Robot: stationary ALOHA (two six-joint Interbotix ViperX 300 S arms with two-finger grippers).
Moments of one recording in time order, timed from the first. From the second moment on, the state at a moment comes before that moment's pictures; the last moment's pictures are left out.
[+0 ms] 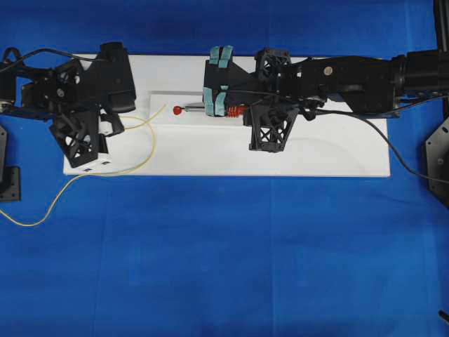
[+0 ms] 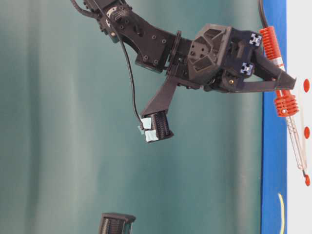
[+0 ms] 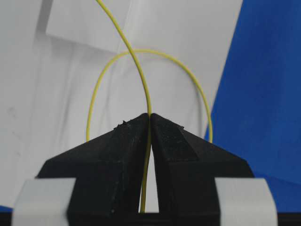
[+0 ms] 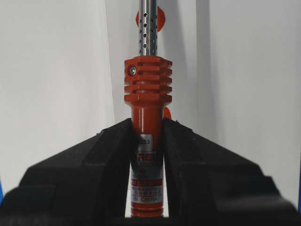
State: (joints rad) left arm 0.11 -0.35 0.82 0.00 0.52 -0.16; right arm -0.16 0.12 0.40 -0.11 0.60 0.14
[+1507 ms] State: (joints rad) left arm 0.11 -0.27 0.74 0.00 0.48 -0.18; right arm -0.17 -0.20 0.66 -0.14 0.58 0.20
